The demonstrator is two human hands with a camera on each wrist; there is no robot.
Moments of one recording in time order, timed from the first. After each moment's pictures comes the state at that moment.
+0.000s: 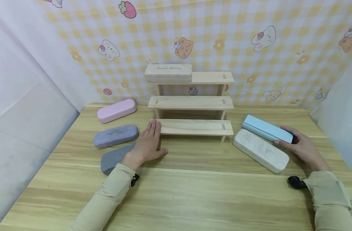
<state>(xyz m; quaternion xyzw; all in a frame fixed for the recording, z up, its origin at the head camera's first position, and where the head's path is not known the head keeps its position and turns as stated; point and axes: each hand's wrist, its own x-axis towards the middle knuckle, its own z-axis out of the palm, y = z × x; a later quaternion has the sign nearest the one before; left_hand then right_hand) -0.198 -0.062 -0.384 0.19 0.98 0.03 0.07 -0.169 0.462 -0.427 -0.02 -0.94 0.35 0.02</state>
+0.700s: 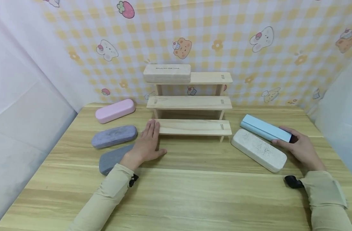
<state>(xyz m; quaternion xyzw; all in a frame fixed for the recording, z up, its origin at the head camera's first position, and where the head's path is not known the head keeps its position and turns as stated) -0.197 -0.064 -0.383 0.20 0.98 0.04 0.07 -0.167 0.455 -0.427 -0.06 -0.93 0.37 0.04</state>
